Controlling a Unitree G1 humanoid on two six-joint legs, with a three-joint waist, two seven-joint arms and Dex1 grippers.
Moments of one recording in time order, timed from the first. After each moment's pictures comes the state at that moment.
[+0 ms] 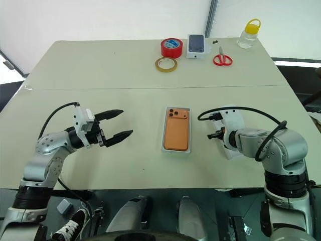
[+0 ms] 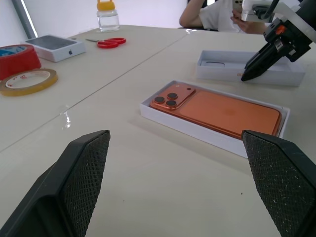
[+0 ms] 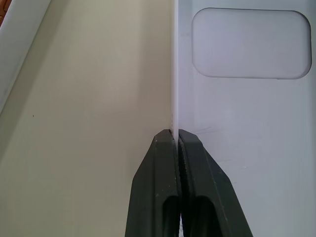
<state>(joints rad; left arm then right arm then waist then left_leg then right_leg) -0.21 0.54 0.06 -0.10 -0.44 0.14 -0.99 -0.43 -0.63 -0.17 -0.39 0.80 1.61 -0.16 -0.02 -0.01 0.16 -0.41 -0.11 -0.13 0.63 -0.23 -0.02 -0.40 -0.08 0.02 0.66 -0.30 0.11</state>
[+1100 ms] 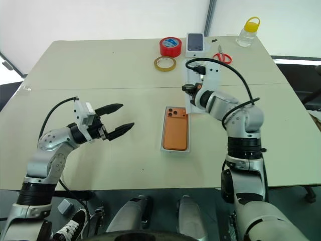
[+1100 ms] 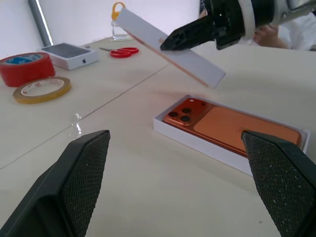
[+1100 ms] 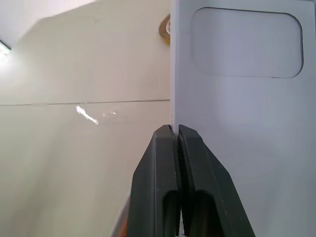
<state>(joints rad) -0.25 0.51 0.06 -0.10 -0.45 0.18 -0.92 -0.76 -0.27 -0.18 0.06 0.64 0.99 0.04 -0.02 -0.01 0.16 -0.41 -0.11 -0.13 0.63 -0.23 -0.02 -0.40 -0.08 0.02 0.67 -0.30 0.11</state>
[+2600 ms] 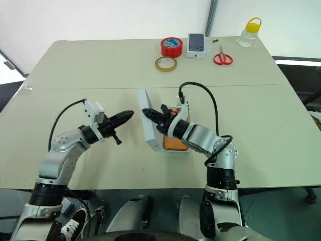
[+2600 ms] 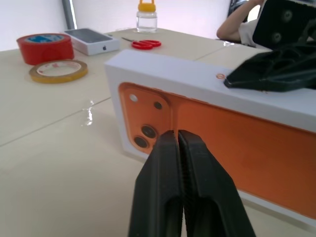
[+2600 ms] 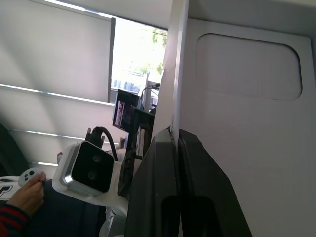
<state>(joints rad) -0.26 0.38 -0.01 -0.08 -0.38 0.23 -0.75 -0.46 -0.03 -0.19 -0.06 1.63 1.08 -0.37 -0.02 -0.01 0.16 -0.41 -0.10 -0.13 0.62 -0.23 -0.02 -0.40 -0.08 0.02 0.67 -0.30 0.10</state>
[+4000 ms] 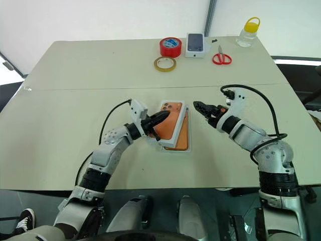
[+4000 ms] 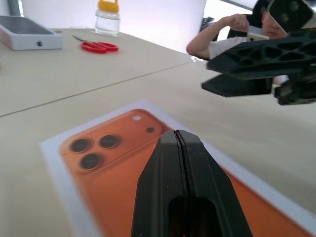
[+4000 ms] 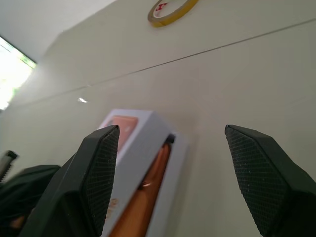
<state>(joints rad) -0.44 0.07 -0.15 0.19 -0.27 0.16 -0.69 -0.37 -0.61 -0.11 -0.11 0.96 0.75 0.14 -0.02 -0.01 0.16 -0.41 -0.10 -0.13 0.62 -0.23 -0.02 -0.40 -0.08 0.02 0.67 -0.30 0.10</state>
